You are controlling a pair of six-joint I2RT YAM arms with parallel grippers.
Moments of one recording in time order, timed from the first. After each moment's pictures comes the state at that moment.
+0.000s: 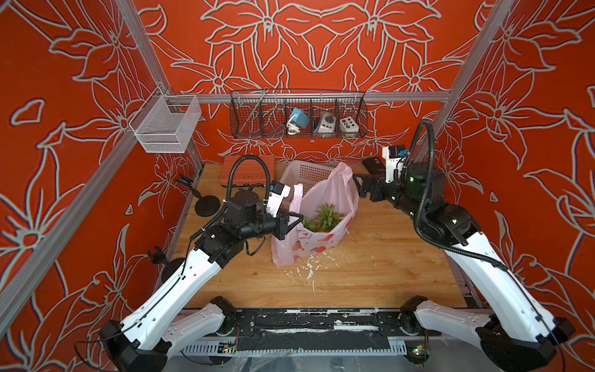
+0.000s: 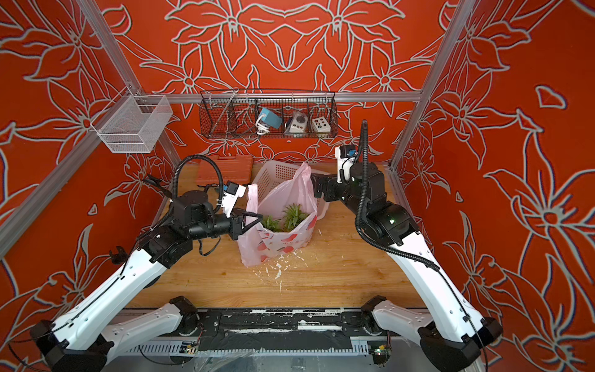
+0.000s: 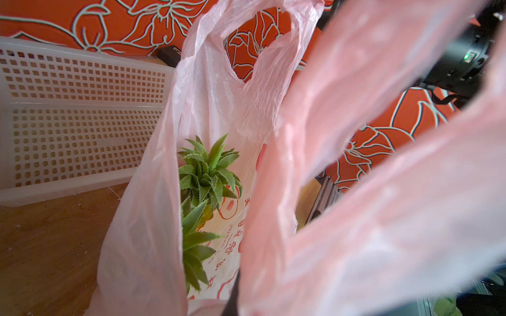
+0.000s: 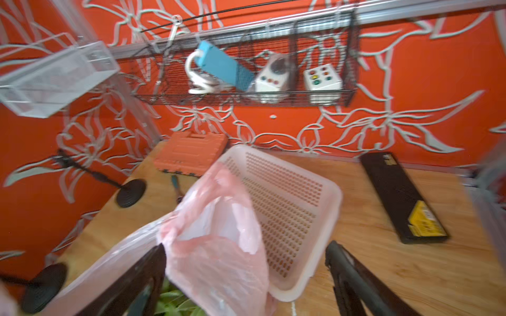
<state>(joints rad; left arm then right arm) -0.52 0.98 1.03 -0.42 0.52 -0.37 0.55 1.11 1.41 -0.59 0.03 0.24</state>
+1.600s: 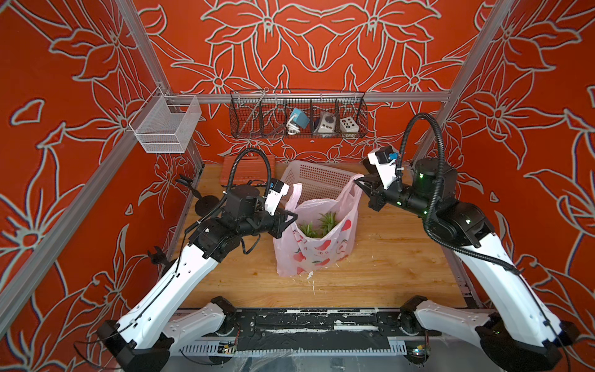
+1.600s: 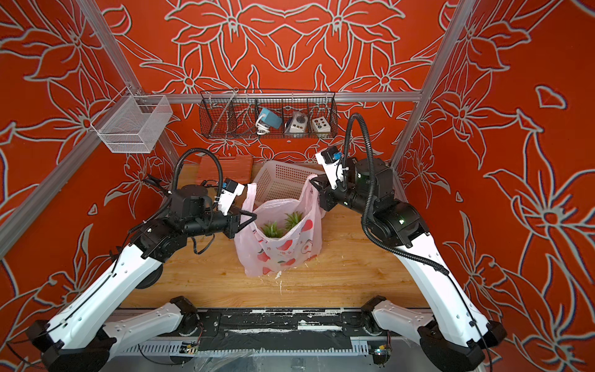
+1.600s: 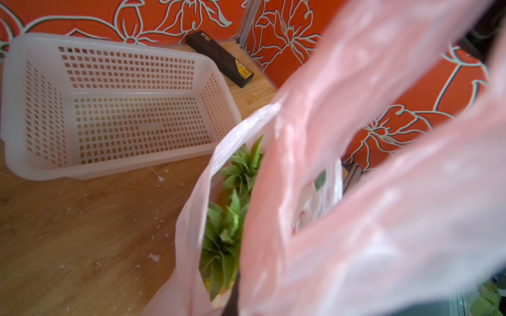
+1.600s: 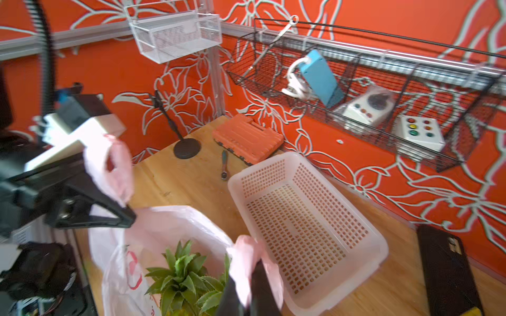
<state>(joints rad) -0.52 1.05 1.20 -0.67 0.41 -0.27 0.56 1.12 1.52 -0.69 -0.32 -0.07</state>
